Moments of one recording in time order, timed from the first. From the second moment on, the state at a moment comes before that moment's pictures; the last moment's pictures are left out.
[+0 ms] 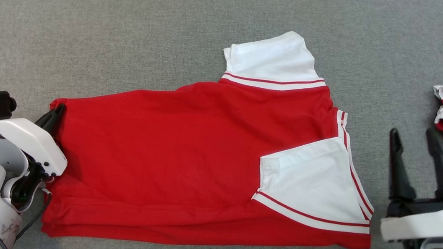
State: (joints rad) left arm -0.51 0.33 -0.23 0.67 -0.73 -0.10 0.10; right arm -0.18 -0.09 0.01 0.04 0.25 0.13 -0.15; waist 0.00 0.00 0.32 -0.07
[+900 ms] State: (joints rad) left arm -0.77 0.20 -0.48 0.71 -0.70 -0.13 0.02; right arm -0.97 -0.39 0.37 0.74 0.56 0.13 0.08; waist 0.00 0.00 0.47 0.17
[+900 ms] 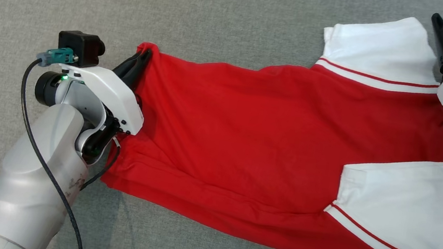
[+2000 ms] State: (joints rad) left arm -0.85 0.28 -0.61 0.72 -0.83 -0.13 -0.08; right arm -1.13 -0.51 0.72 0.75 0.96 0.13 -0.02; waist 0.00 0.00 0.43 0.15
